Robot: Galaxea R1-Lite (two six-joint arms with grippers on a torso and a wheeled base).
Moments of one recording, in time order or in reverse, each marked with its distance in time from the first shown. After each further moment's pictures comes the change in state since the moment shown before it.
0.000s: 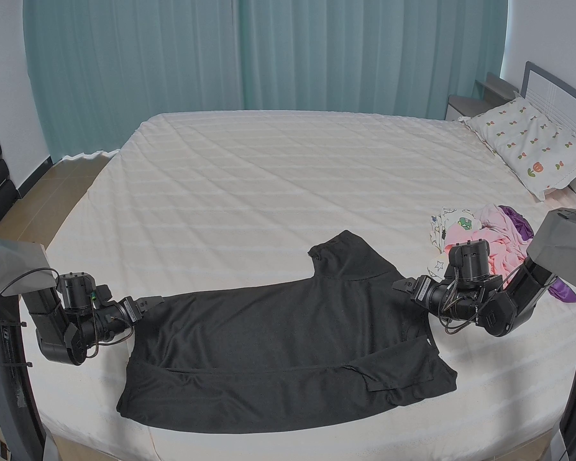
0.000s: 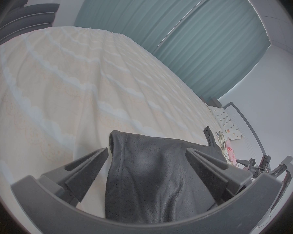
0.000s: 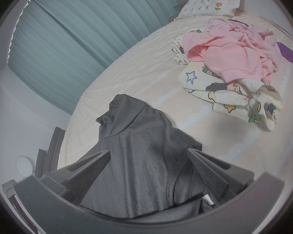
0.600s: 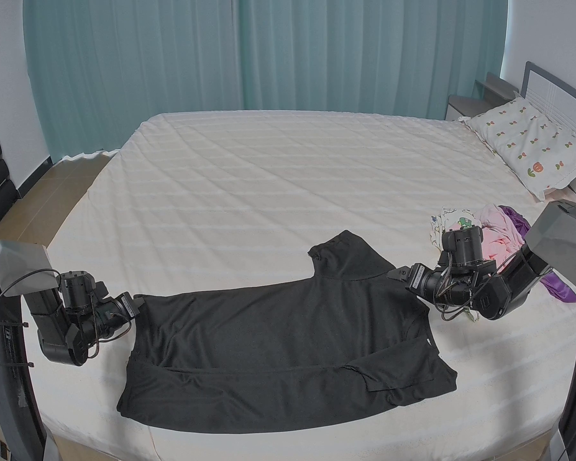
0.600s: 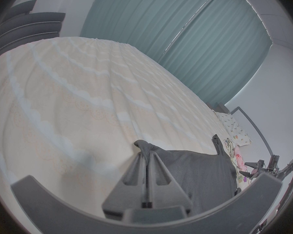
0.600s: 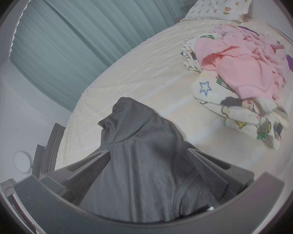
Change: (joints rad) left arm 0.000 0.016 -0.008 -0.060 0.107 -0.013; right arm 0.001 0.017 -0.142 0.124 0.003 -0.047
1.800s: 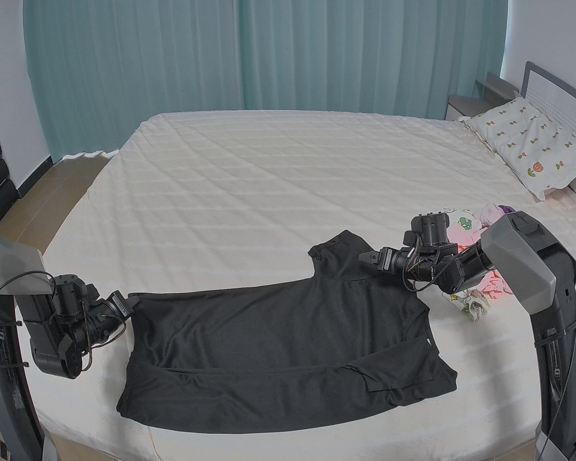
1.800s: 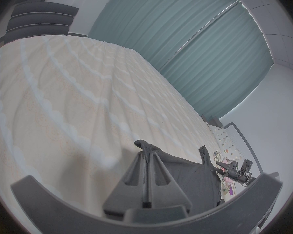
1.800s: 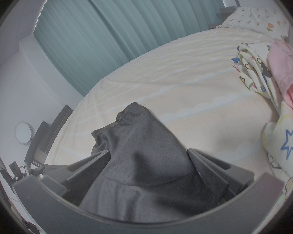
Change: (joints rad) left arm -0.006 -0.059 0.159 -0.184 0.004 -0.162; right arm -0.027 0.351 -0.598 0.158 0.139 -0.239
